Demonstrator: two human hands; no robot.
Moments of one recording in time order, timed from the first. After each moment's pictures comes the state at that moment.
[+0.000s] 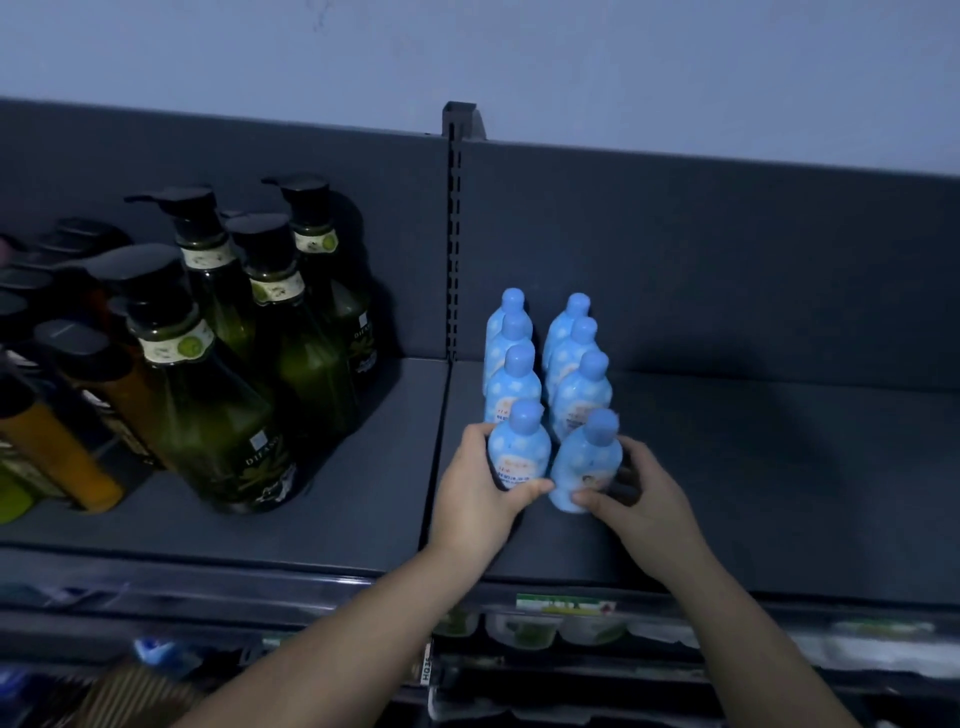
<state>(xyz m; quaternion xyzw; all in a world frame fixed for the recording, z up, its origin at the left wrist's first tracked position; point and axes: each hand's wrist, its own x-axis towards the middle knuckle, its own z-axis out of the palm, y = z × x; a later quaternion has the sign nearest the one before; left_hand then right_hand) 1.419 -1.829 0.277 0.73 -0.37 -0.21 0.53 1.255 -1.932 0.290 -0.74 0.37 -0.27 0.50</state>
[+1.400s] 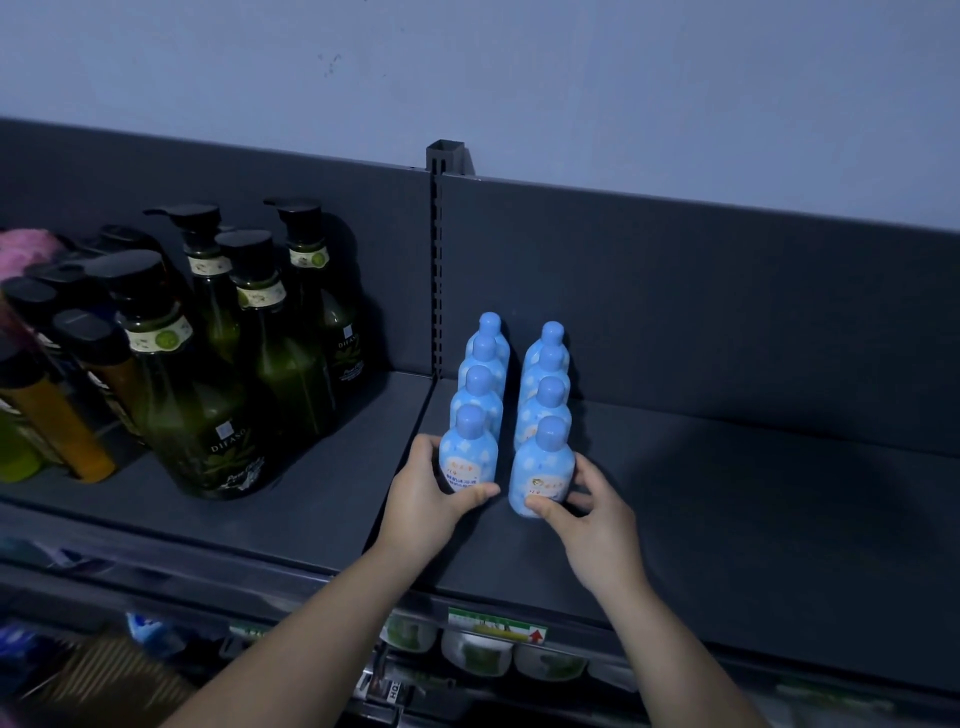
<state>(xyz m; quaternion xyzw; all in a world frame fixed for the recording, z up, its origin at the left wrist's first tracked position) 1.406 -1.845 0.283 0.78 -0.30 -0.18 0.52 1.251 -1.966 0.280 -0.73 0.37 -0.27 0.50</state>
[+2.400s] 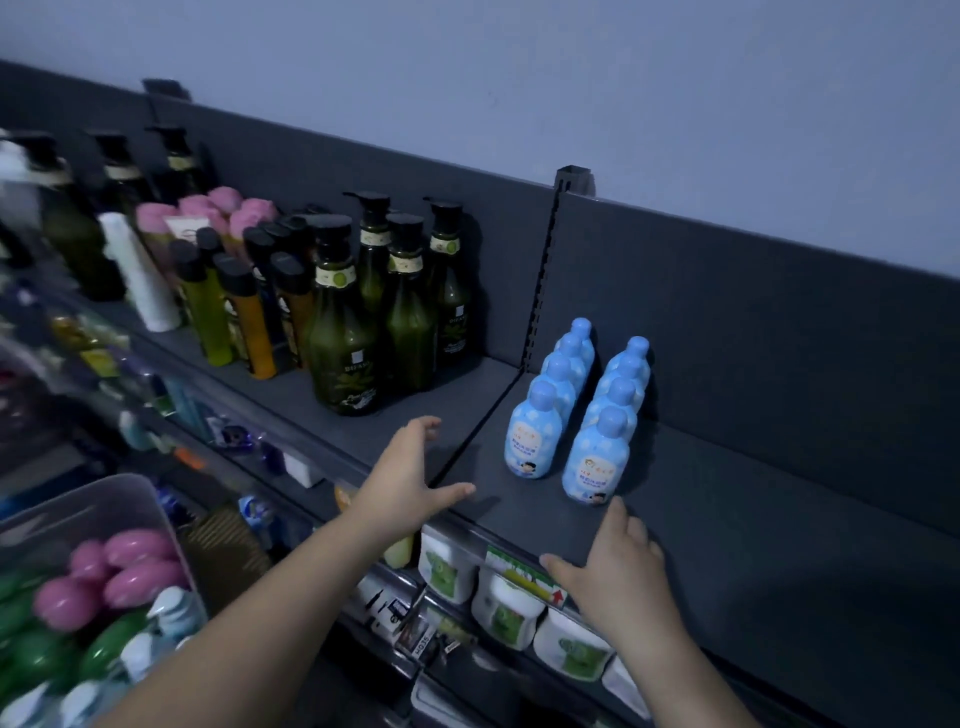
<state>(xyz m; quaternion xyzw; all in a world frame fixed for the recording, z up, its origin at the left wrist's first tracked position) 1.395 -1.771 0.304 0.86 -0.31 -0.10 0.39 1.205 -1.917 0.321 -0.89 0.40 -0.02 0.22</state>
